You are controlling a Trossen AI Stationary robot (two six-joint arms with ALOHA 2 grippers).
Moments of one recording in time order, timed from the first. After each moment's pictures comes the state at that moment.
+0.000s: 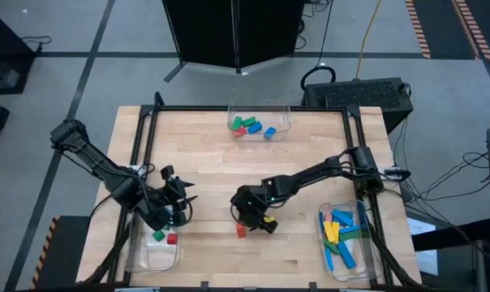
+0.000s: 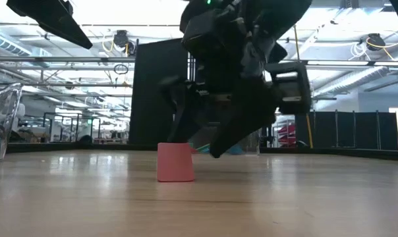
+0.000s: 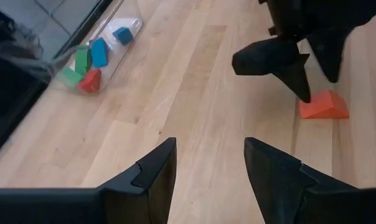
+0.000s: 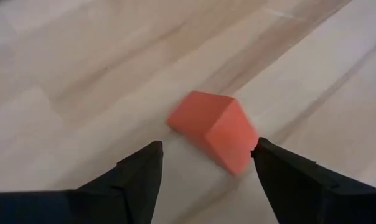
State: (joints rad) left arm -0.67 1.14 0.85 -0.77 -0.76 -0.68; right arm 0.17 2.06 1.29 -0.15 -0.41 -0.60
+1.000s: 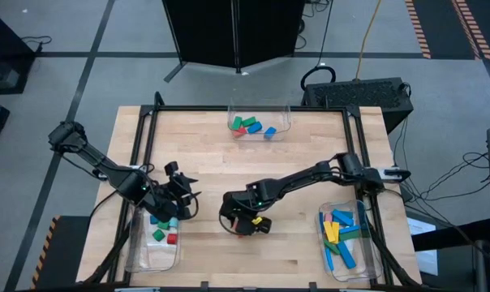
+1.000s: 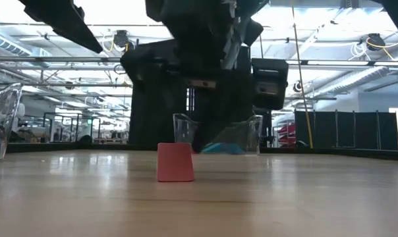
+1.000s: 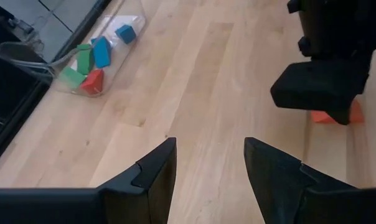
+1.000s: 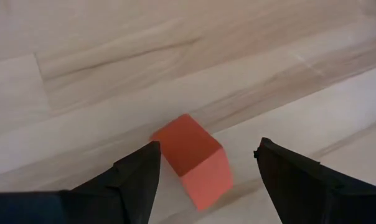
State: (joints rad) left arm -0.58 1.14 0.85 -0.72 -0.71 -0.59; right arm 0.19 2.20 1.62 -0.47 -0.39 -0.93
